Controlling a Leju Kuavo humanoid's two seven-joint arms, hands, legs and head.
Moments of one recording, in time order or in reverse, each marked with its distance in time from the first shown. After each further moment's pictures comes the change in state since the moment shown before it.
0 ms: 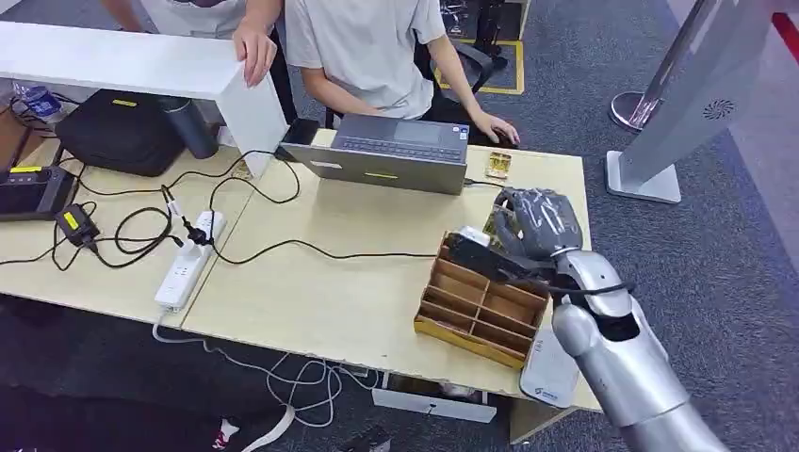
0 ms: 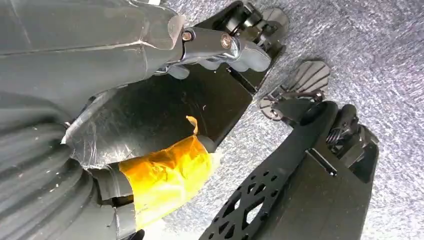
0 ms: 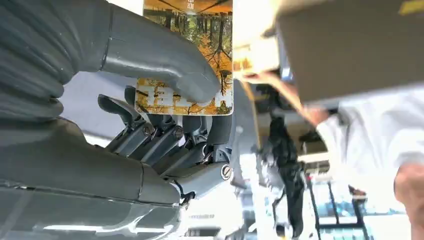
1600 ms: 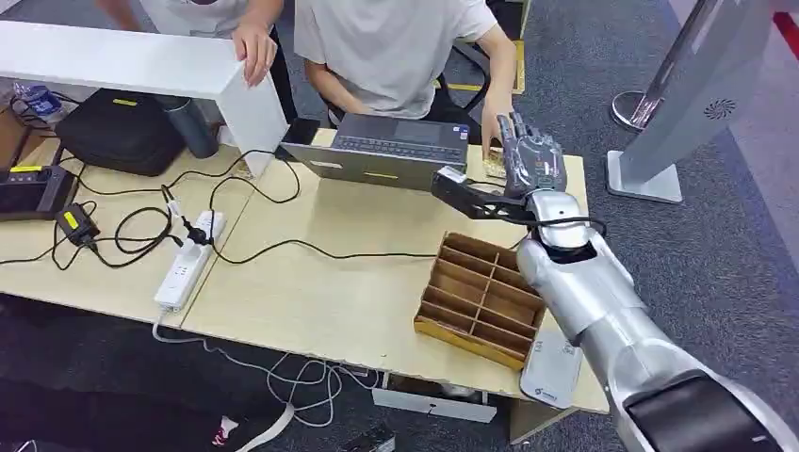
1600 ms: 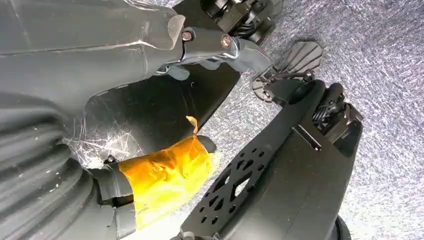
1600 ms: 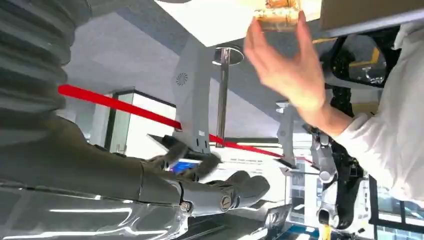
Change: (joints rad) left arm -0.002 -0.013 -0.003 0.000 0.068 -0.033 0.003; right arm -0.329 0.203 0.037 0.623 0.168 -0.198 0.118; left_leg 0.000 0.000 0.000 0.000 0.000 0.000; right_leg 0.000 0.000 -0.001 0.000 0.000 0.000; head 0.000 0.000
